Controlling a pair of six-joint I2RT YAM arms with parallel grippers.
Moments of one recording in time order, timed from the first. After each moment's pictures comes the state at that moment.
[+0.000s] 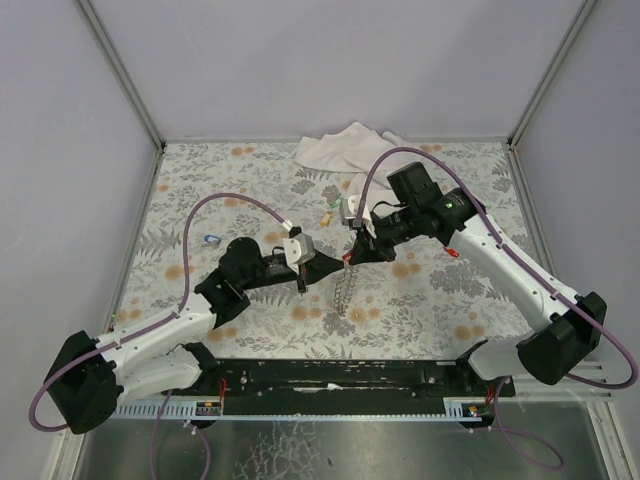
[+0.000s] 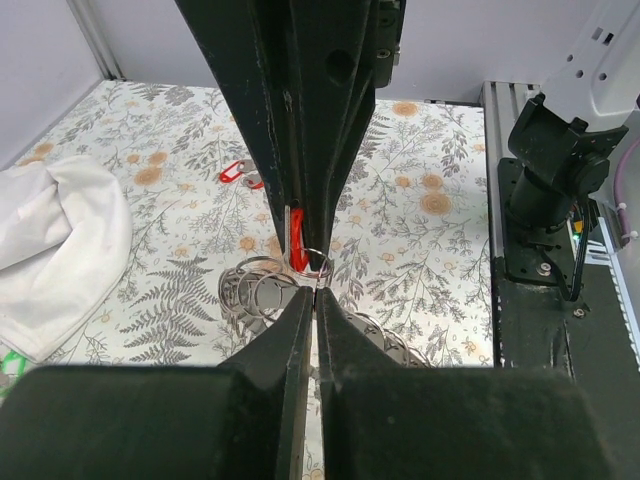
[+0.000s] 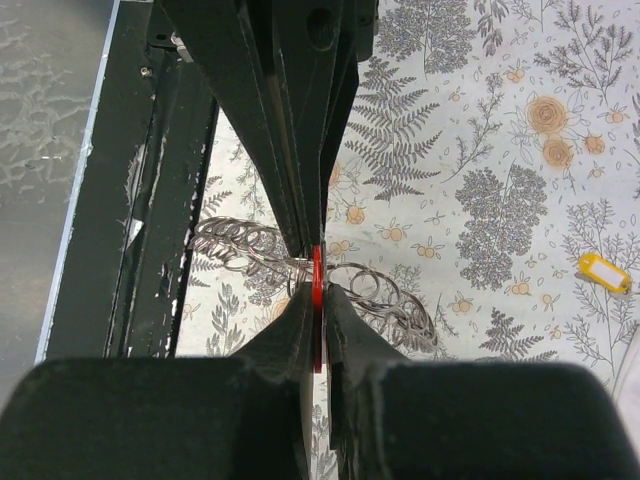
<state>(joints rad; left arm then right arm) -0.78 1.03 0.57 0.48 0.56 0.04 0.61 1.39 1.38 -0.94 -0.85 -0.80</state>
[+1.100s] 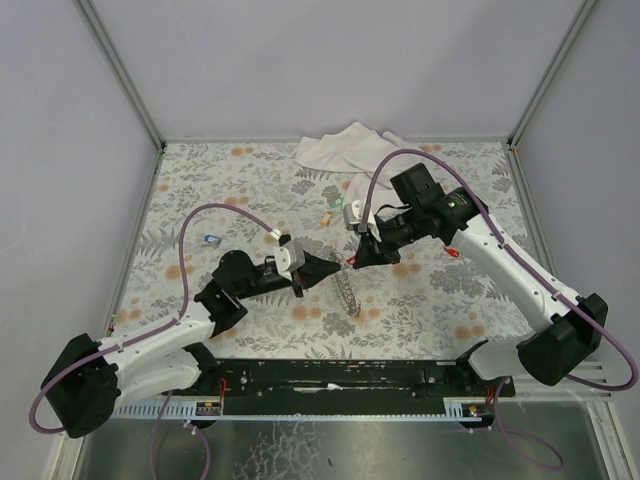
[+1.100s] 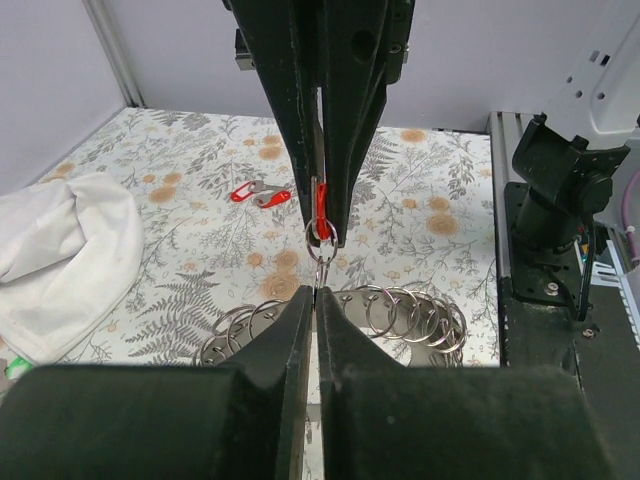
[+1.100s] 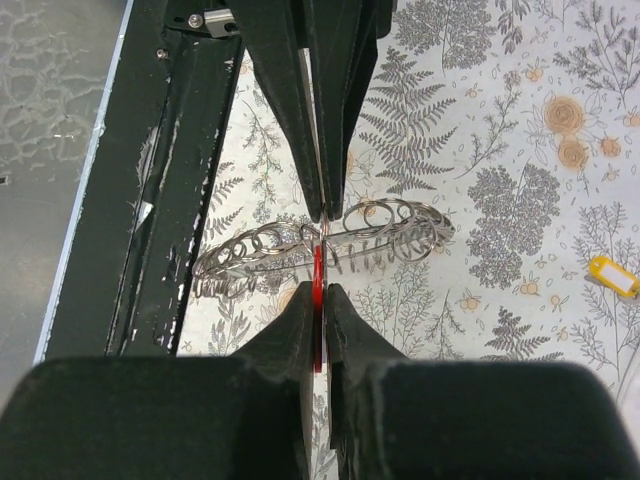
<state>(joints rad) -0.78 0.99 0.45 0.65 0.52 0.01 0.59 1.39 1.38 -1.01 -0.88 -0.88</state>
